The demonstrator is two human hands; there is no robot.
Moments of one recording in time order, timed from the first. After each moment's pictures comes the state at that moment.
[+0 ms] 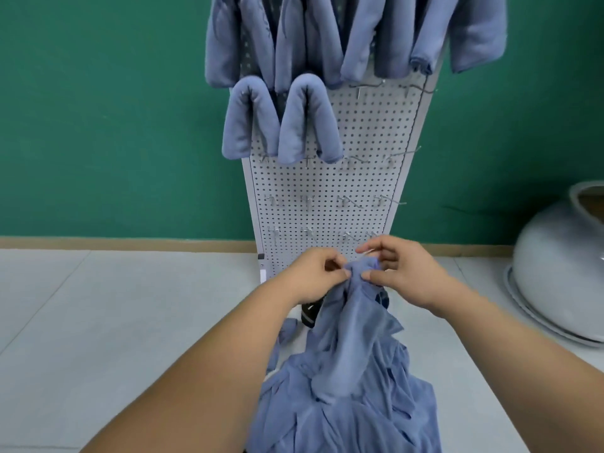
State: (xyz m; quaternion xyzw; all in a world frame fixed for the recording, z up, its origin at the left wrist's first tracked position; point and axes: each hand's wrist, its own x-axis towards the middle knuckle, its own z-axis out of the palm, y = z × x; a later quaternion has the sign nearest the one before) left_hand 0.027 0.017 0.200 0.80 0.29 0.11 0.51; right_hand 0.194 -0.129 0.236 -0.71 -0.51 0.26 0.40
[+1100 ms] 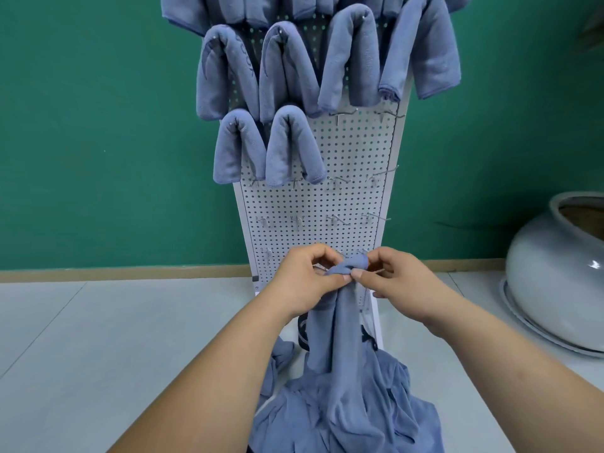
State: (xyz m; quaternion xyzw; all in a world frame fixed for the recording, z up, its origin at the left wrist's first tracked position) left_hand 0.020 -0.015 0.242 0.75 0.26 0.26 0.55; right_hand 0.176 -0.151 0.255 -0.72 -0.45 0.27 0.46
